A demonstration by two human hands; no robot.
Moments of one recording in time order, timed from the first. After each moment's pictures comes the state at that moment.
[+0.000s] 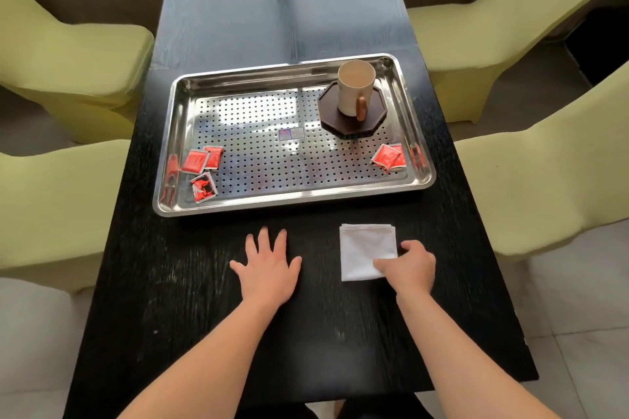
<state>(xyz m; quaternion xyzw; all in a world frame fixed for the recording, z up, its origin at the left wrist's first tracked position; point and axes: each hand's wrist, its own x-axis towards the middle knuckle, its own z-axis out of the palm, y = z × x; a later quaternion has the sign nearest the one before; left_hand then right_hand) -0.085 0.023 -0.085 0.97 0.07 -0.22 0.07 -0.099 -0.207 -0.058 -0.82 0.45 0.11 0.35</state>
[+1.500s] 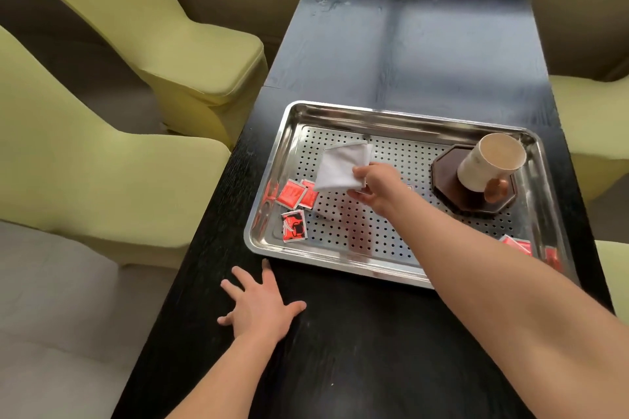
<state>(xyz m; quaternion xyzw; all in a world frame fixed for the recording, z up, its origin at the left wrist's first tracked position) -0.036 0.163 -0.079 0.90 0.32 -0.29 0.12 0.191 0.011 -0.018 -0.63 0.25 0.28 0.68</state>
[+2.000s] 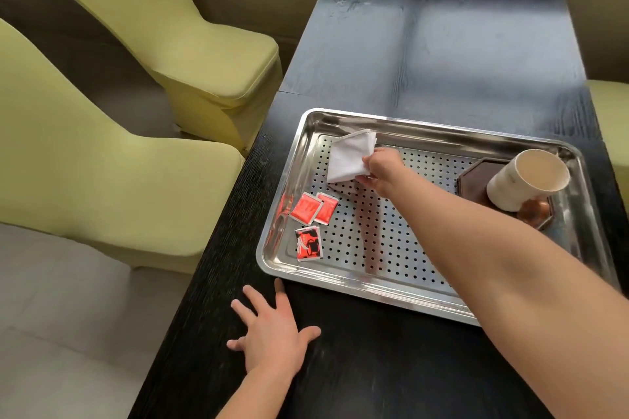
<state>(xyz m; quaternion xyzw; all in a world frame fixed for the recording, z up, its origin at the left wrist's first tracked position) -0.034 0.160 -0.080 0.89 0.32 -0.31 0.12 0.268 0.050 -0.046 -0.69 0.26 0.25 0.63</state>
